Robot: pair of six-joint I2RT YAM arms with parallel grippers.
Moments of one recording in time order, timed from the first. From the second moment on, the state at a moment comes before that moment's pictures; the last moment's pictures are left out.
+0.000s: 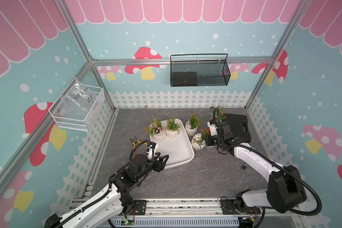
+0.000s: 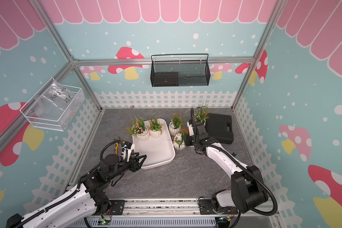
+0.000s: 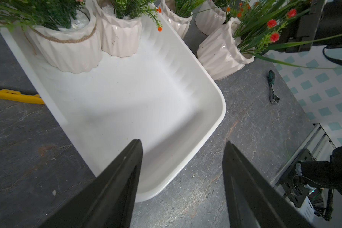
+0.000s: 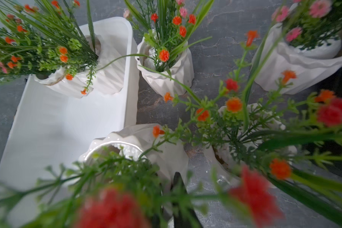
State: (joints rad) left arm -0.71 0.69 0.40 -0.09 -0.01 -0.45; right arm 0.37 1.35 0.91 -0.31 -0.14 0.24
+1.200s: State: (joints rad) left arm -0.60 0.68 0.40 -0.23 -0.28 -0.58; right arm 0.67 1.52 1.18 -0.34 -0.20 0.20
